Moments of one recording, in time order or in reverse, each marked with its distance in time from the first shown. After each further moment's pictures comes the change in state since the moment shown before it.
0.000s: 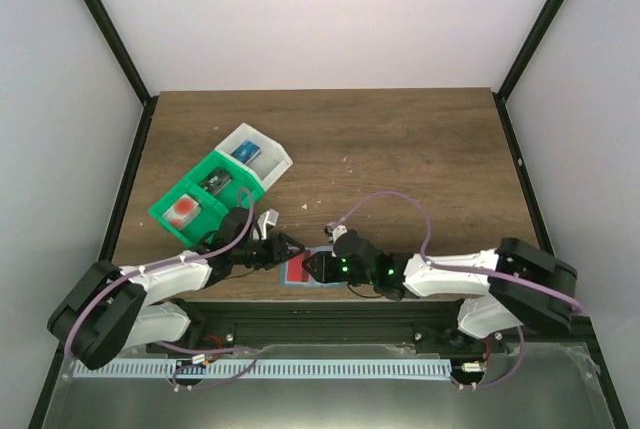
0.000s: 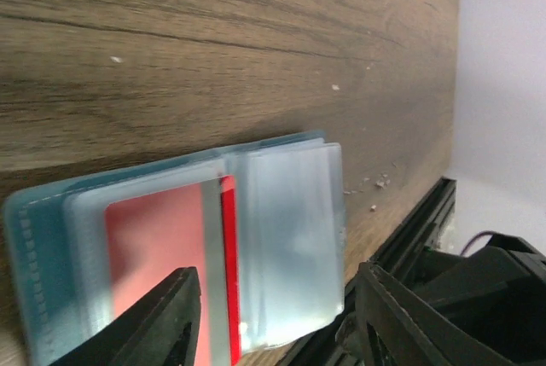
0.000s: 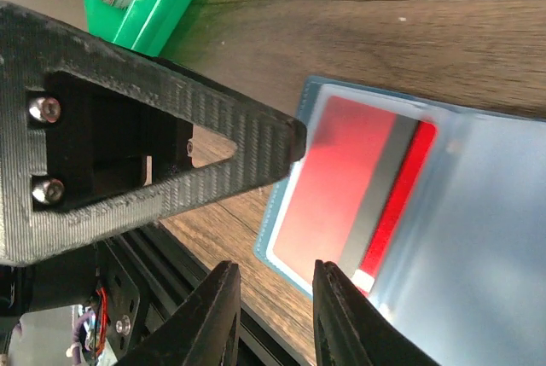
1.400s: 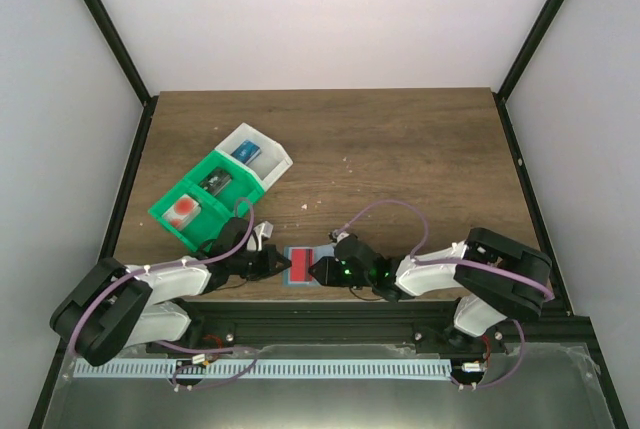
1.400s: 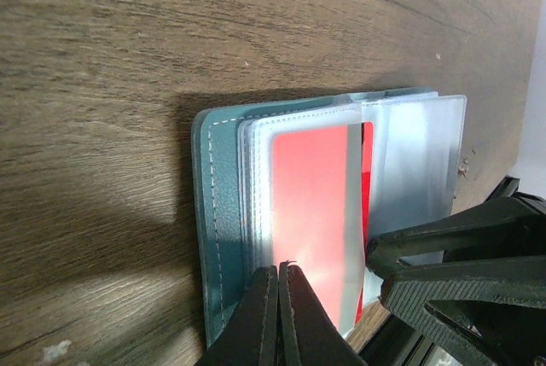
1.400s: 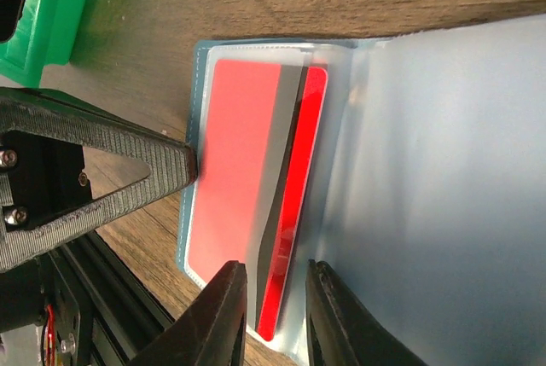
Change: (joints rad) left arm 0.011 0.009 -0.081 -0.047 -0.056 0.069; right arm -0.038 0.182 -0.049 0.147 -0.056 0.074
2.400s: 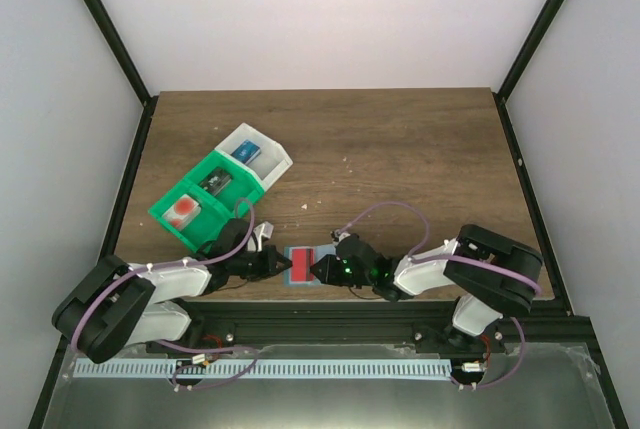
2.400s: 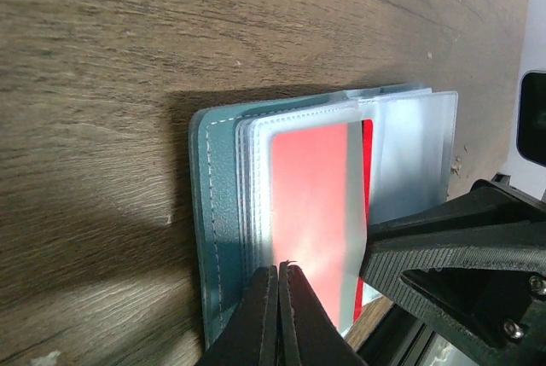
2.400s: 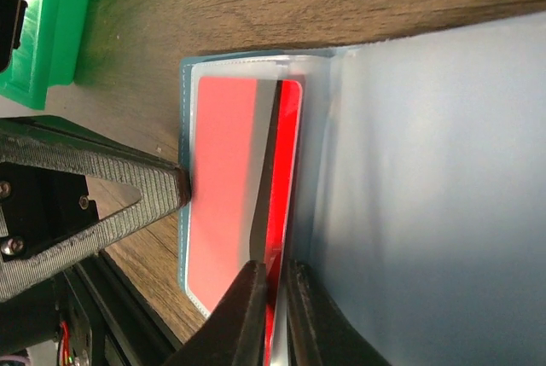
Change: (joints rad) left arm 0.002 0.018 -0.018 0.058 0.018 -0.006; right arm -0.022 0.050 -0.014 0.089 -0.024 0.051
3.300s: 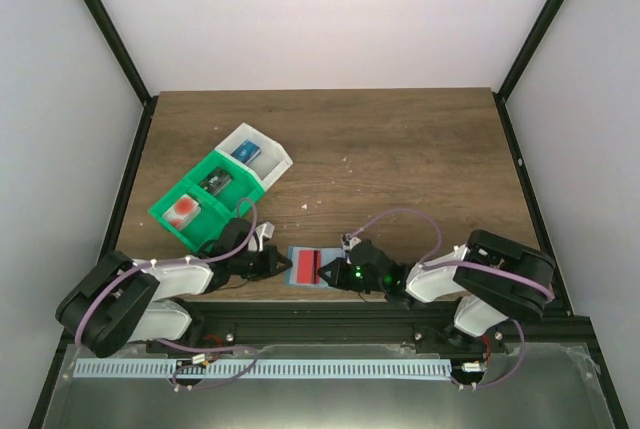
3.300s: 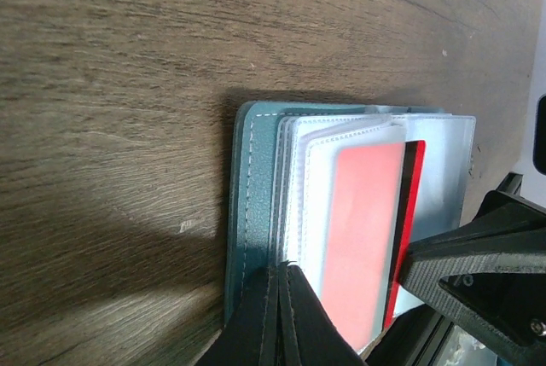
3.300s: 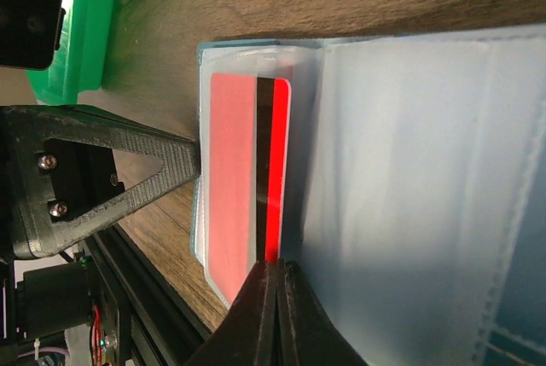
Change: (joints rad) left arm 0.001 0.032 0.006 0.009 -0.010 0.019; right arm -0.005 -0.054 -0.124 0.135 -0.006 0.069
